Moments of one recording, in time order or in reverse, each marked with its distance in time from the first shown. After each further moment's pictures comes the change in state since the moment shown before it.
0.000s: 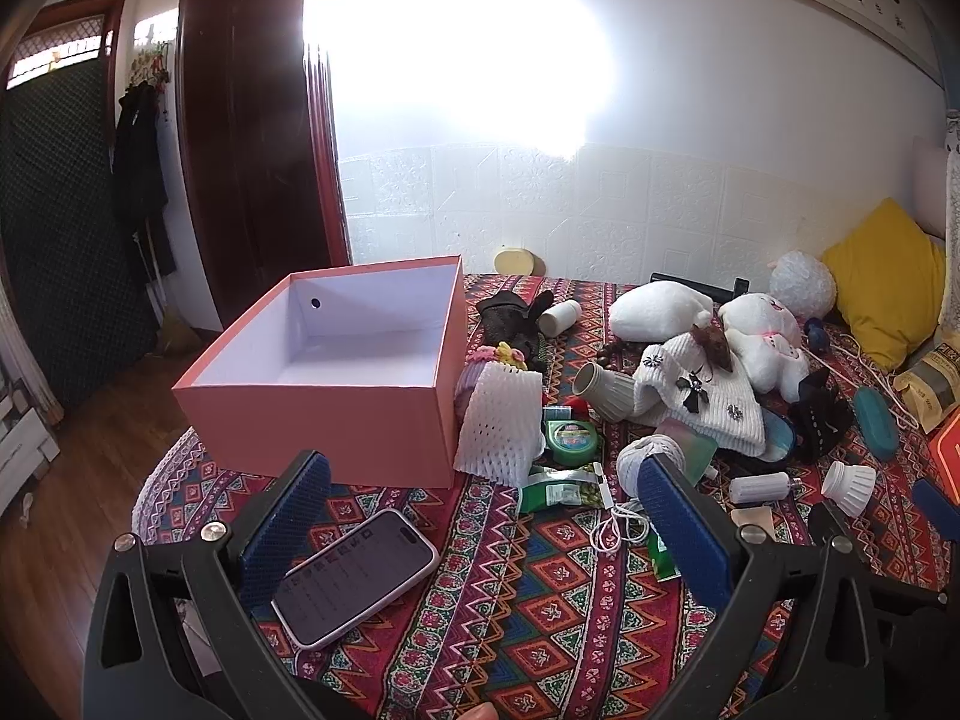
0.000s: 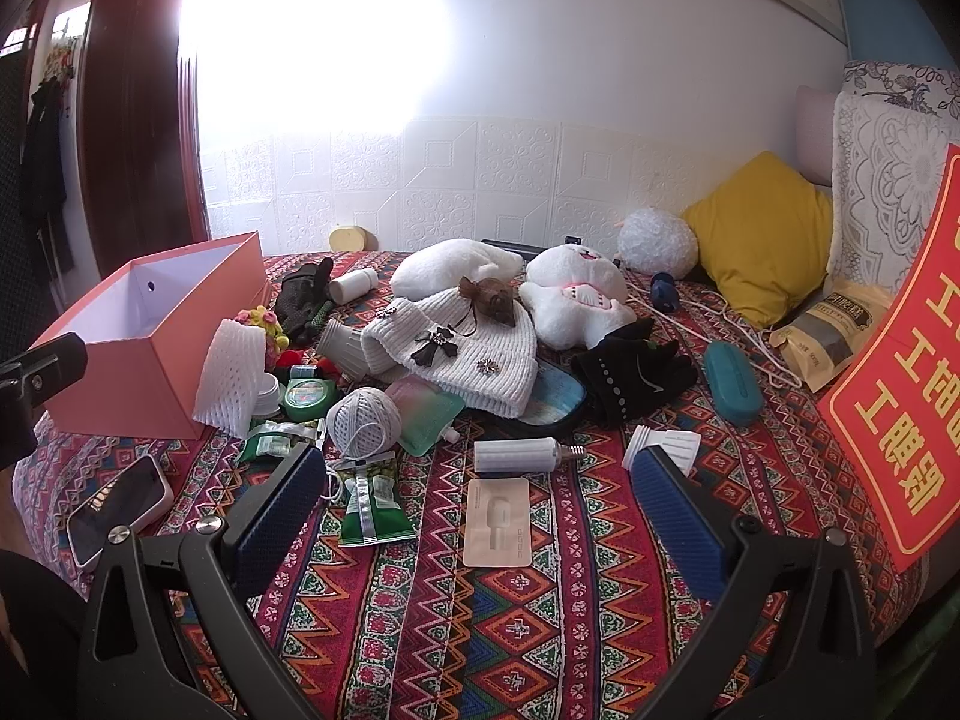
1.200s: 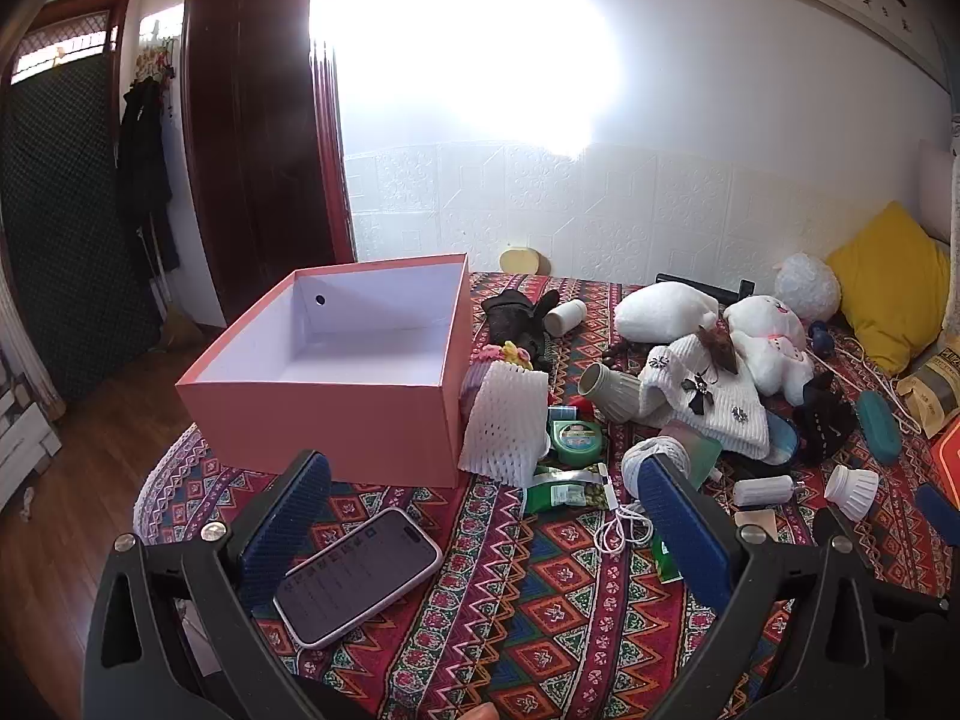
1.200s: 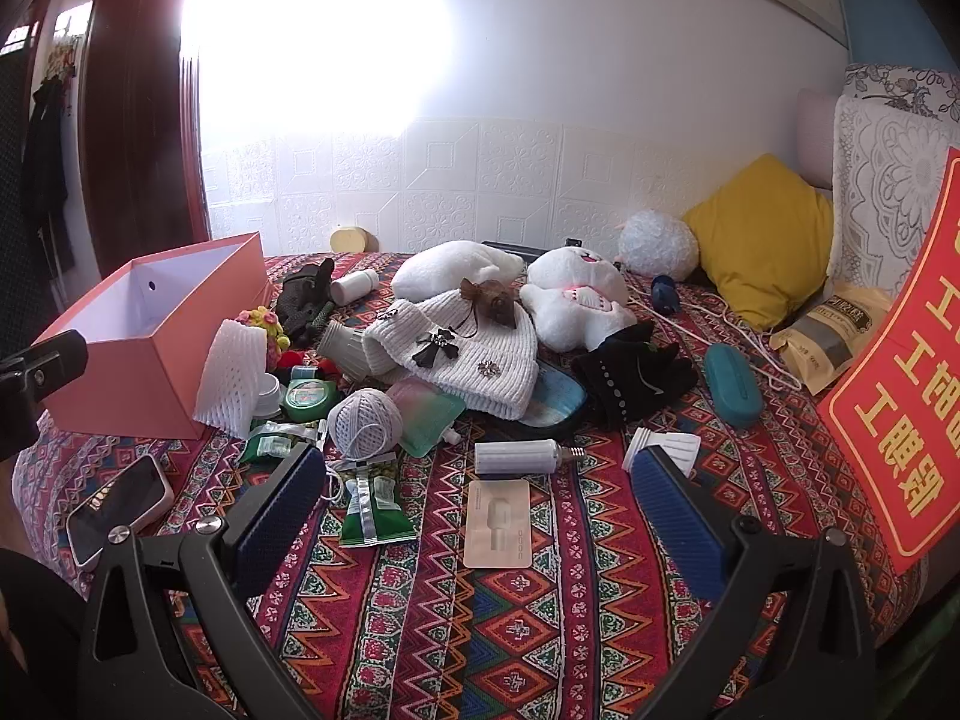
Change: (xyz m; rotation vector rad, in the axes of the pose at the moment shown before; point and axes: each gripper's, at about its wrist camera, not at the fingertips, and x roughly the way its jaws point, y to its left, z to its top) left arm 0.002 0.005 0.001 -0.013 0.008 0.010; right arm 0.000 0.002 0.000 -0.004 0.000 -0.002
